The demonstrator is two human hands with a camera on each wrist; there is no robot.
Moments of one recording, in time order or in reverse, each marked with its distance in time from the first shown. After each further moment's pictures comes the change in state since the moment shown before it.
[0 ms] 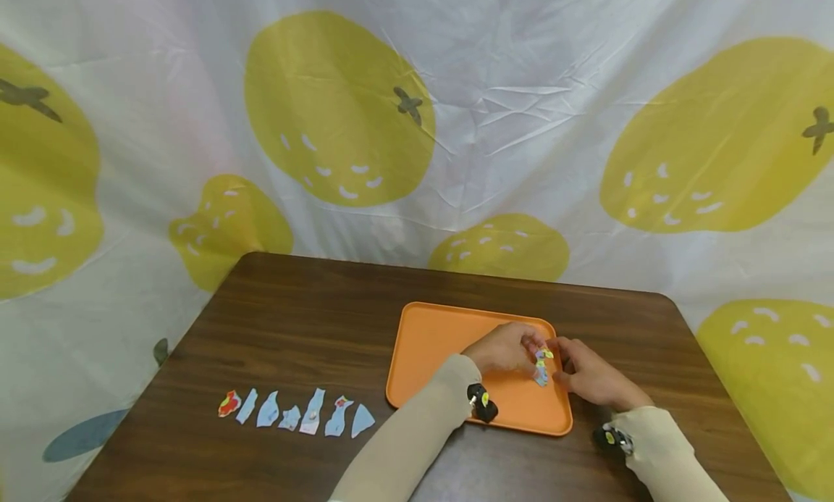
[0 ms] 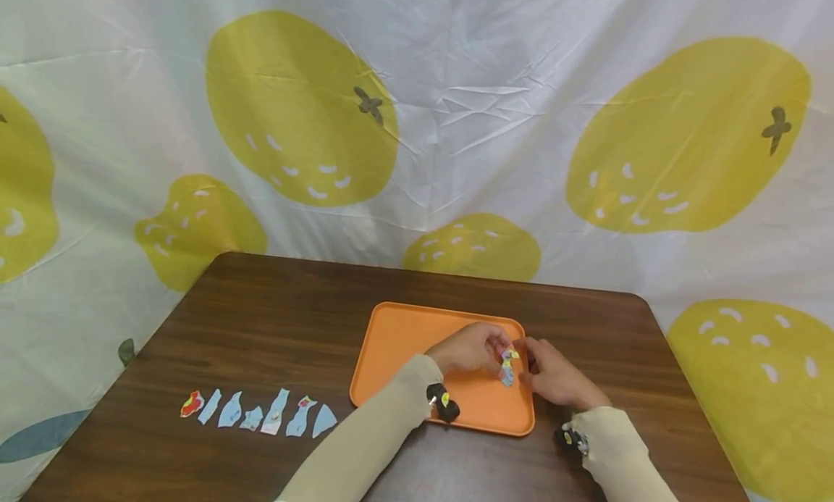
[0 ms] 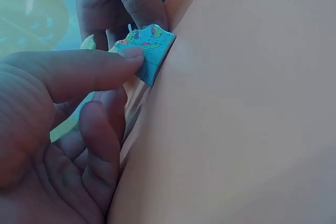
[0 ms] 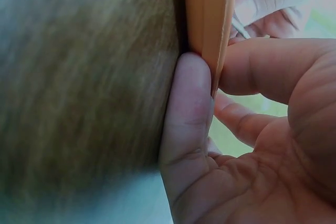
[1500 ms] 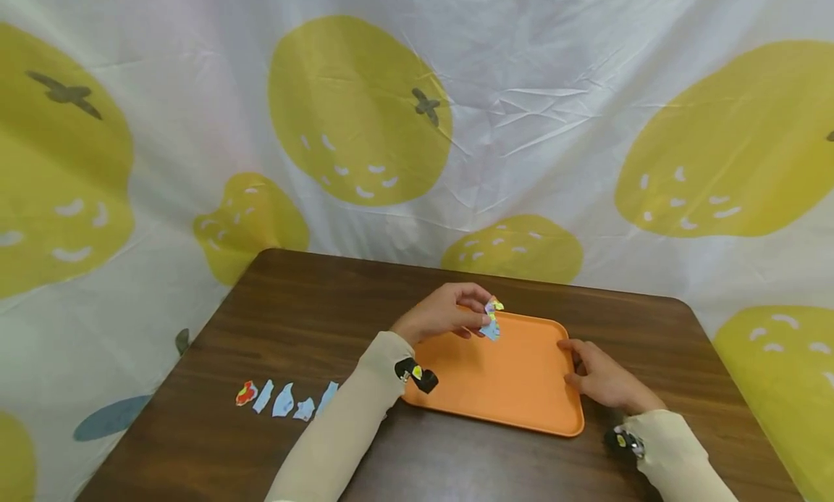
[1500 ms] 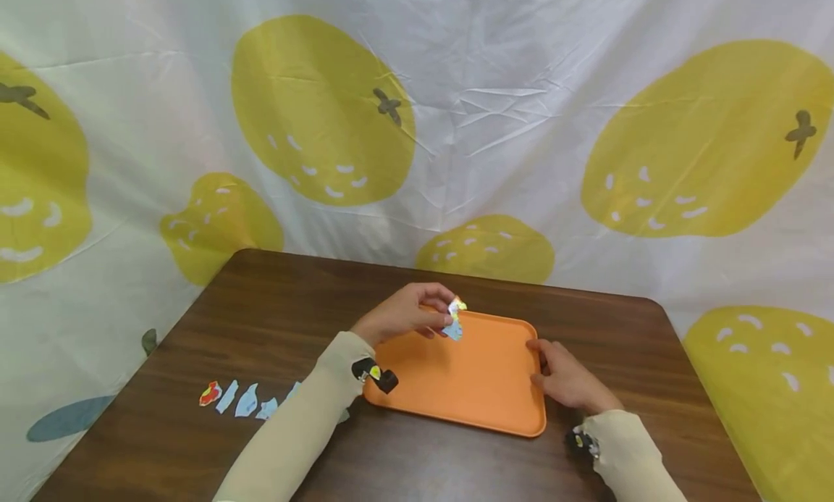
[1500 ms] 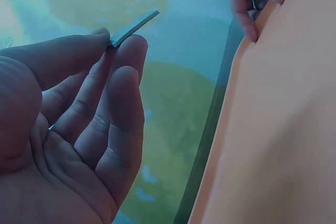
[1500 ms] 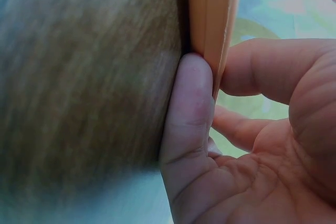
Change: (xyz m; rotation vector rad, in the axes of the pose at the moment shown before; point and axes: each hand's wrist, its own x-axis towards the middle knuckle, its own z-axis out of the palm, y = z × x) left_hand -0.089 0.011 -0.124 -0.204 0.023 0.111; right_hand -0.003 -0.010 0.001 -0.086 0.008 0.018
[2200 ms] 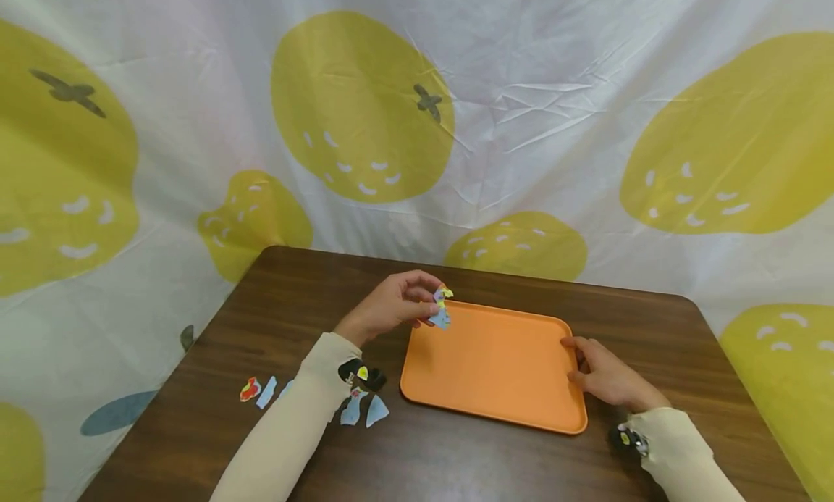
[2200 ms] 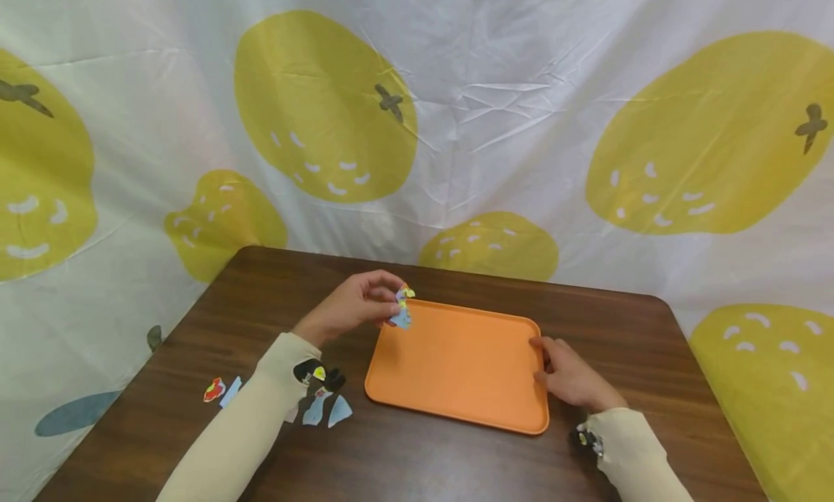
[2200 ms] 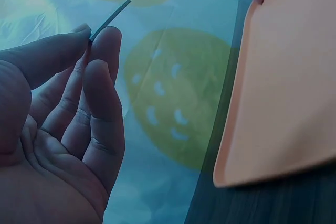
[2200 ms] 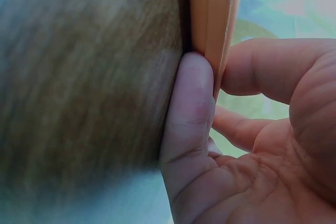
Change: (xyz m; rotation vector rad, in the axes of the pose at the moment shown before) left_hand -0.065 0.004 -0.055 0.024 0.149 0.038; right_hand 0.003 0.004 0.000 0.011 -0.011 -0.010
